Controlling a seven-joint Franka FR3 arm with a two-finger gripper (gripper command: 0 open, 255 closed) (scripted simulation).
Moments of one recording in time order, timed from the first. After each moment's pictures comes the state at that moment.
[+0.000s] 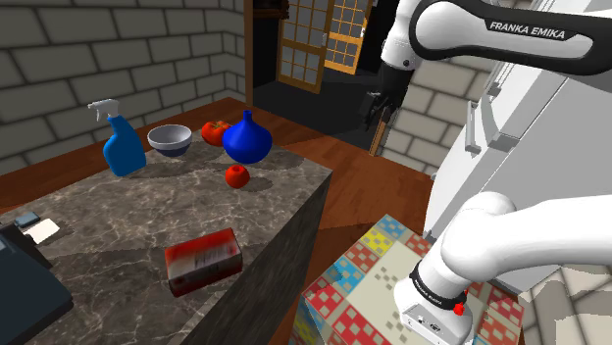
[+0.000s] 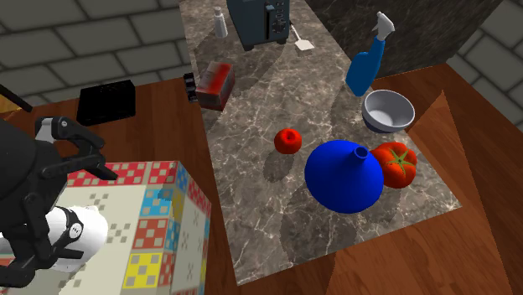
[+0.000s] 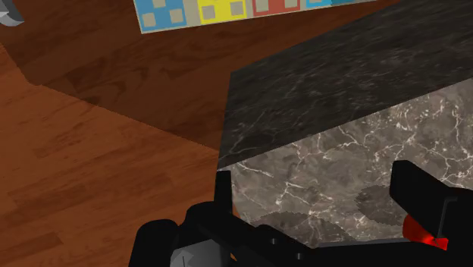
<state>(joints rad) 0.01 -0.78 -0.05 -2.38 -0.09 1.68 0.06</state>
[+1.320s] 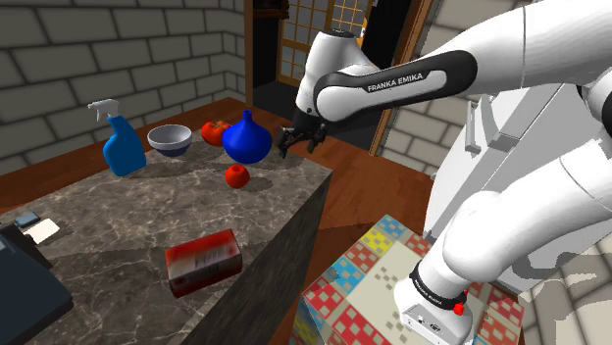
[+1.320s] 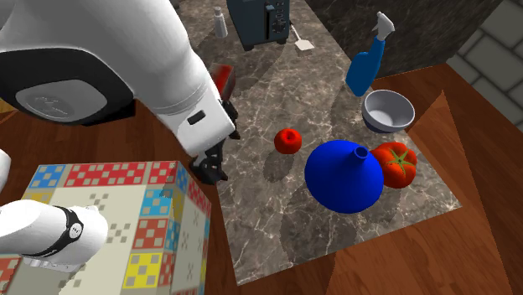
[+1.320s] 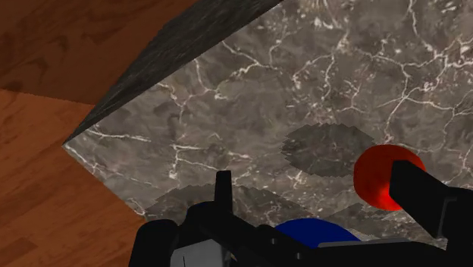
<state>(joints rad) 0.05 -0.34 0.17 -2.41 0.02 2.28 0.45</state>
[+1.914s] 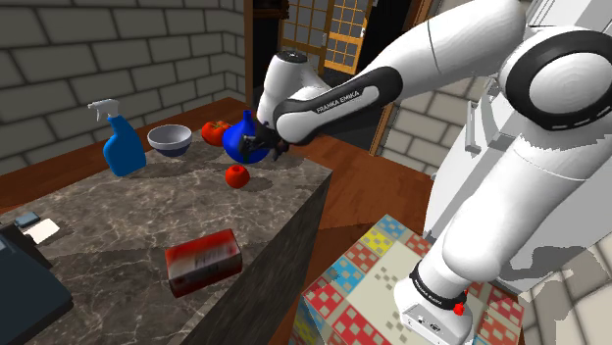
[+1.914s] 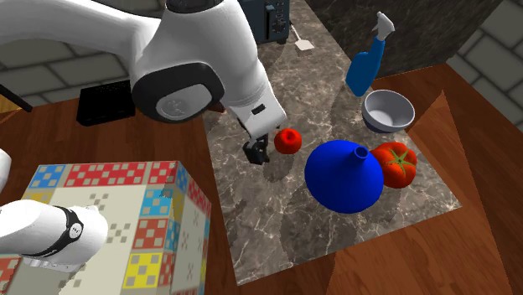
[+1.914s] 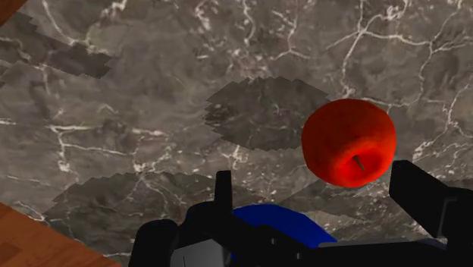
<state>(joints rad) 0.04 -0.01 0.25 -2.23 -0.10 2.49 0.69</state>
